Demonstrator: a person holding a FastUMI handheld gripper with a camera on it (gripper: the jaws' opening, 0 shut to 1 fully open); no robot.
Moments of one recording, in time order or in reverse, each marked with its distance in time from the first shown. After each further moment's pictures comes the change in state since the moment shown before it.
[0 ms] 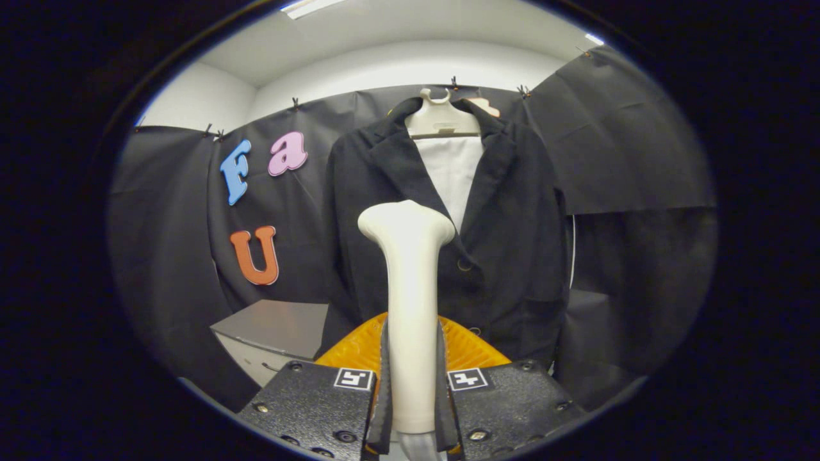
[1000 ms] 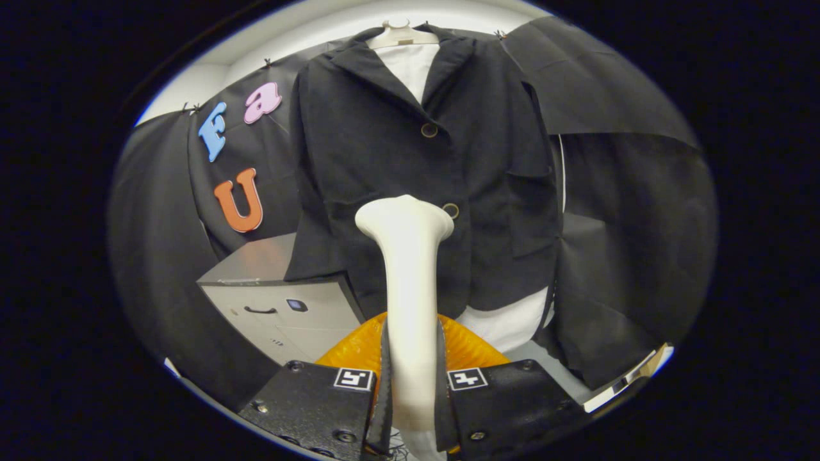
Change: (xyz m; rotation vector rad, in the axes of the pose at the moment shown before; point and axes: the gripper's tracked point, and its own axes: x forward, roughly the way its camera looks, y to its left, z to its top) arm -0.009 -0.040 -0.144 0.085 0.305 -0.046
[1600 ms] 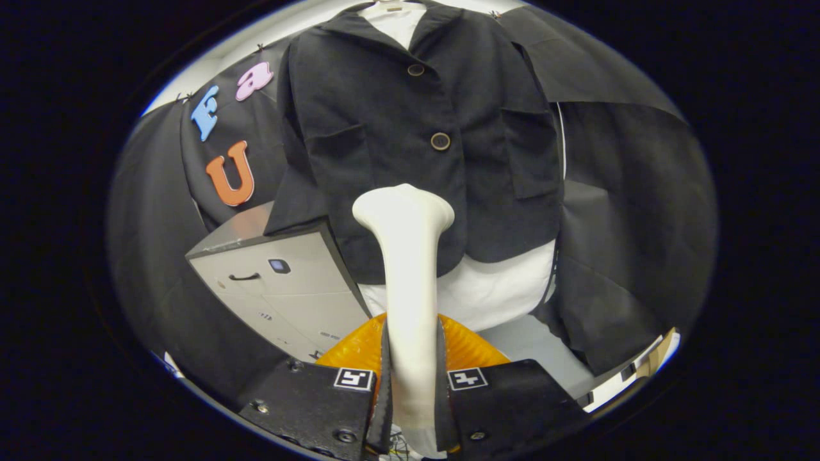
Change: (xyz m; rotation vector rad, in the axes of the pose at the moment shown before) arm 0.028 -0.010 -0.062 -0.007 0.130 -0.014
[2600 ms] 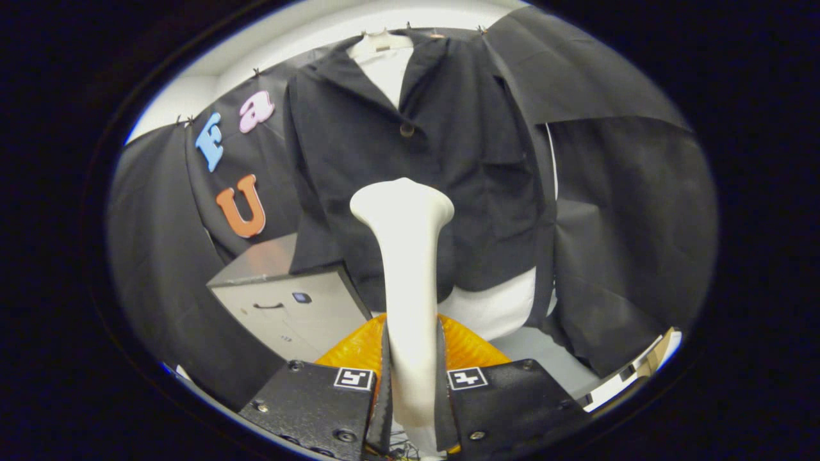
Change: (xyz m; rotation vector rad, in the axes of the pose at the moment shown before) arm -0.089 -0.012 0.085 0.047 -0.177 0.042
